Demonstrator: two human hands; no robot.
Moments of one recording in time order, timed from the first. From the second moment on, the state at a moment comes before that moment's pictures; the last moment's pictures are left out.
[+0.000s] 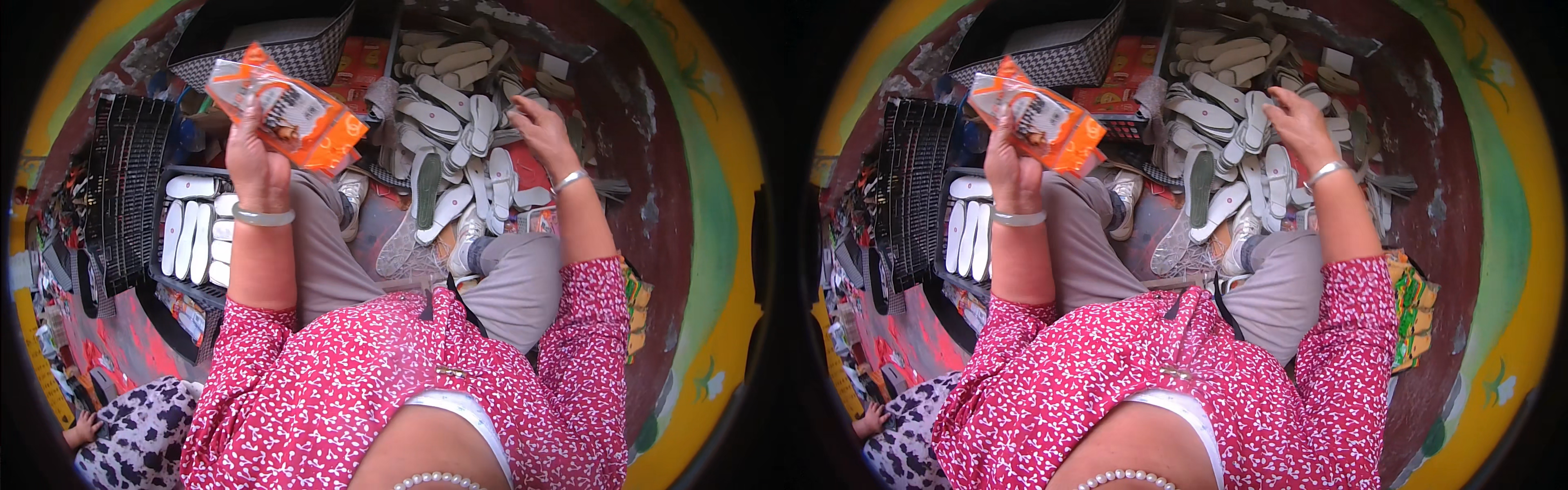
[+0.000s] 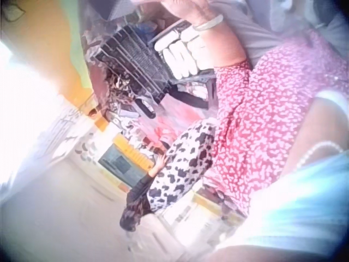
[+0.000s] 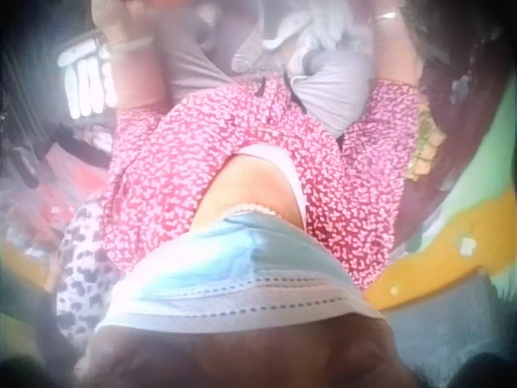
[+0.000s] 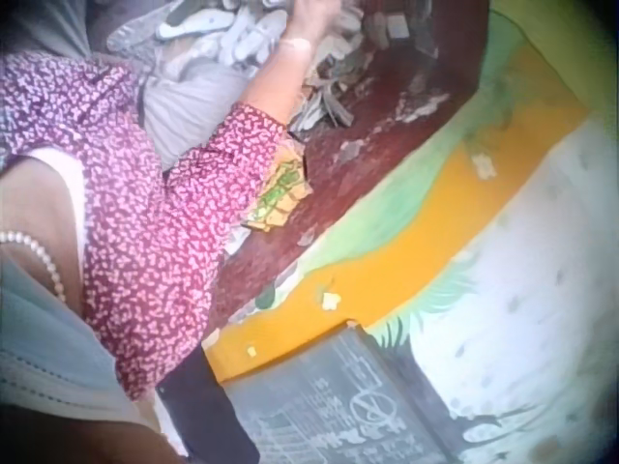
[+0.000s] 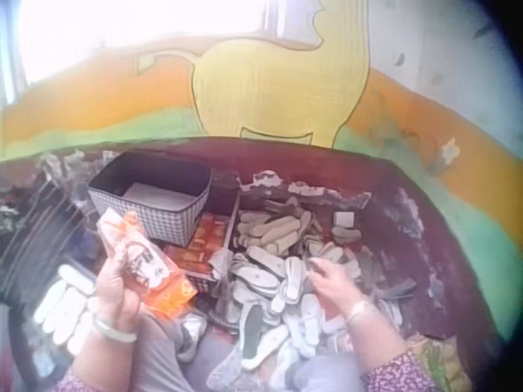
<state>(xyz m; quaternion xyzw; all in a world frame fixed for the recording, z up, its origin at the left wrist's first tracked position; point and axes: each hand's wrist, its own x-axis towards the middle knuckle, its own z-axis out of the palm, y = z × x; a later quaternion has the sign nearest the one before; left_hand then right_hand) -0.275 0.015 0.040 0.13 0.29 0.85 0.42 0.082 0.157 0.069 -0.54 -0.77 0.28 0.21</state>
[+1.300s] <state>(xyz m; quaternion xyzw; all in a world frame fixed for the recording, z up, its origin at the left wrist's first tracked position) -0.167 -0.038 0.042 0.08 0.27 0.68 0.68 -0.054 -0.006 0.026 -0.25 -0.91 0.19 0.28</state>
